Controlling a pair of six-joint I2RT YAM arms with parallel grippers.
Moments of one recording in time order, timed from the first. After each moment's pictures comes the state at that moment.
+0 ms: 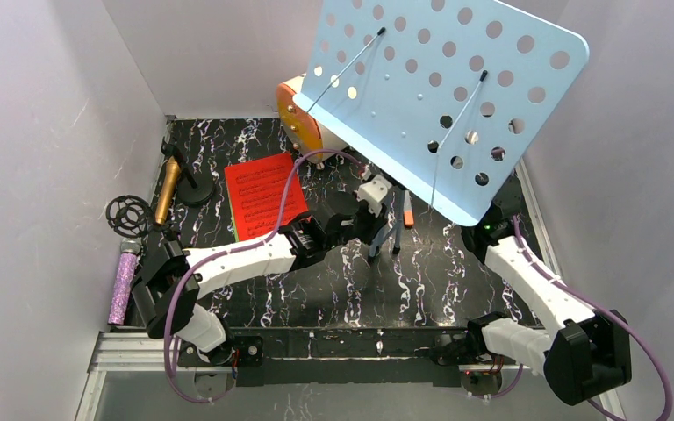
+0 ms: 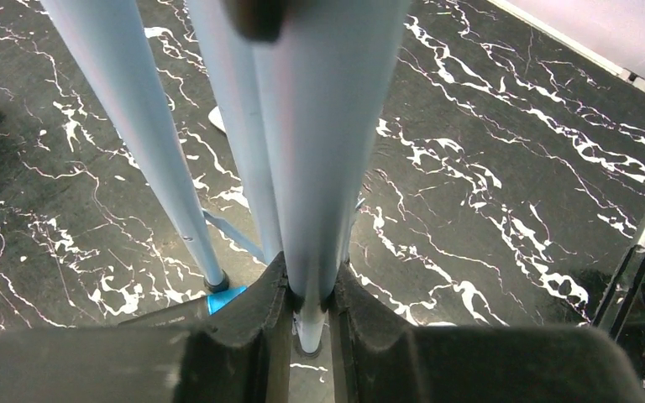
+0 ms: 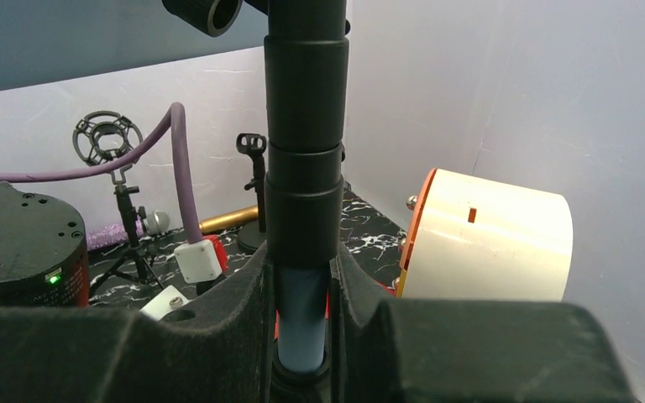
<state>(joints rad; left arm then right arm) -1.01 1.50 1.01 0.16 -0.11 -0.10 0.39 1.08 0.74 0.83 -0.66 0.30</state>
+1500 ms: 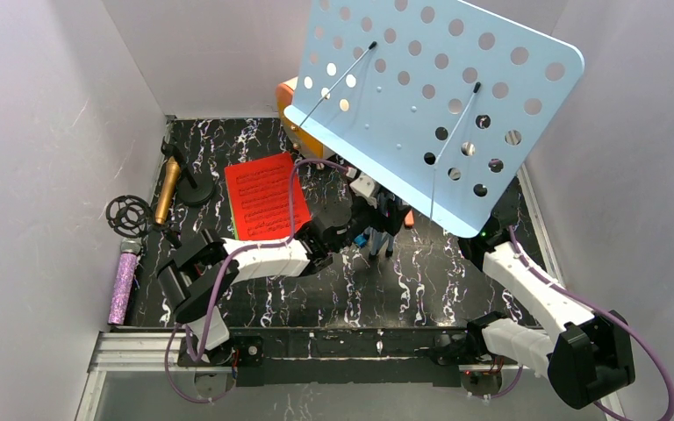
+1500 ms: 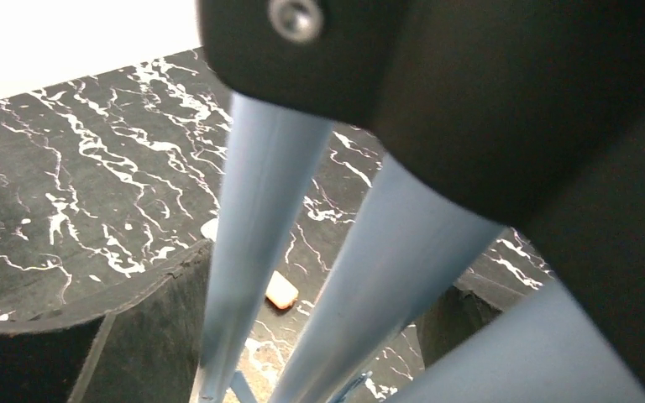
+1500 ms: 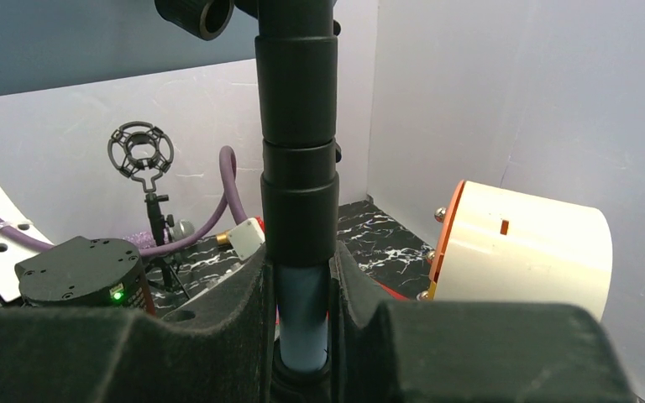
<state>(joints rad) -1.00 1.66 0.89 0.80 -0.17 -0.20 0.43 1.05 0.68 0.91 -0.64 0.34</state>
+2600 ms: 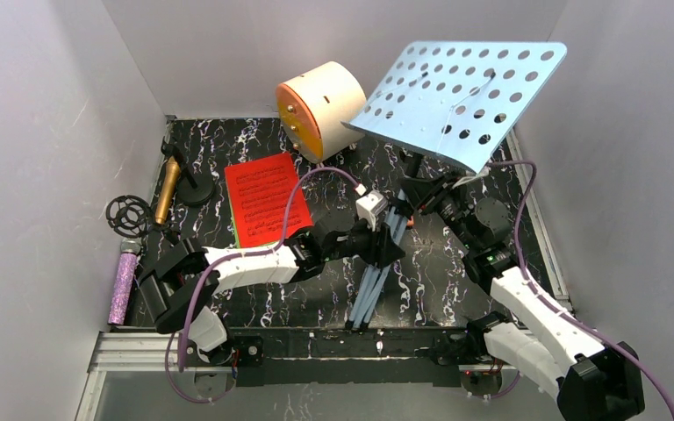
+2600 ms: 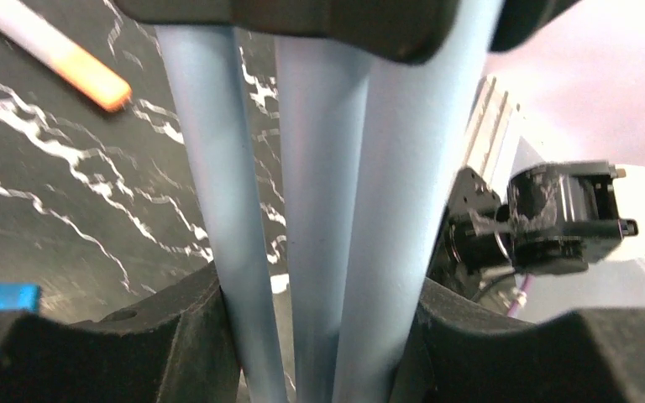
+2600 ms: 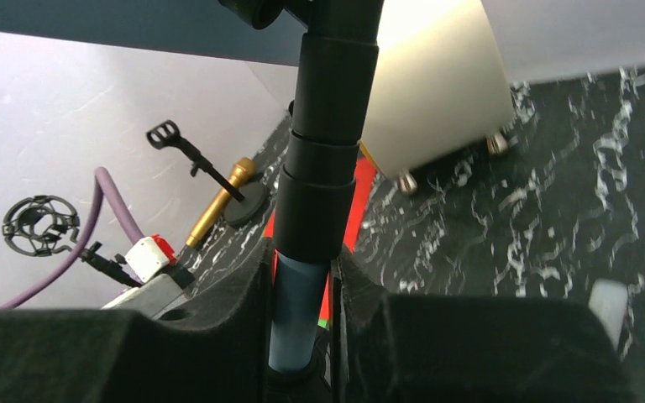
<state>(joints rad) -1.01 1.55 0.84 0.44 0.16 -0.46 0.44 0.88 0.54 0.50 -0.20 0.58</state>
